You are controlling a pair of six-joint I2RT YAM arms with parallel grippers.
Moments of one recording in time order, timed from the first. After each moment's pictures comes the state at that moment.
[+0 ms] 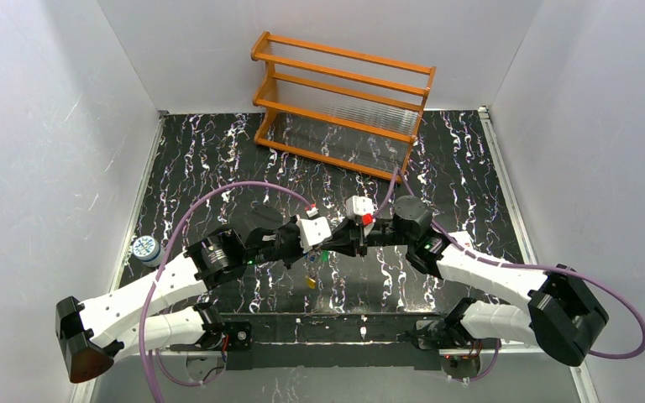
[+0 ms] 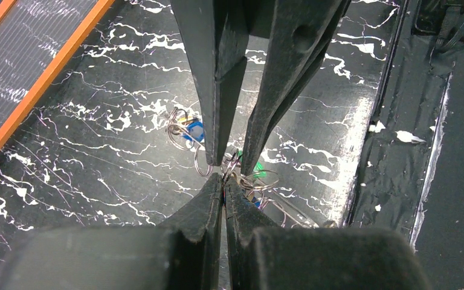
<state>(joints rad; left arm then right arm) -0.99 0.93 0.83 -0.41 0.13 0.32 0.82 1.14 0.55 0.53 -0.80 -0.11</state>
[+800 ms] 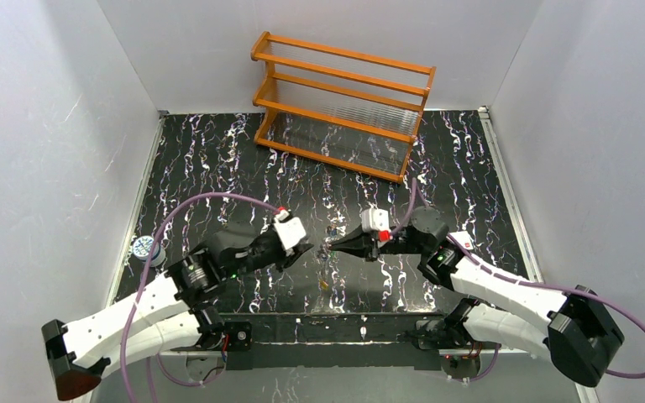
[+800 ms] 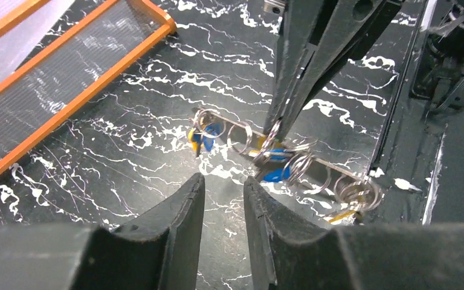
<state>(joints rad) -0.99 0.75 0.70 -0.26 0.07 0.22 0.82 1.02 0.48 0.54 -0.78 -0.18</state>
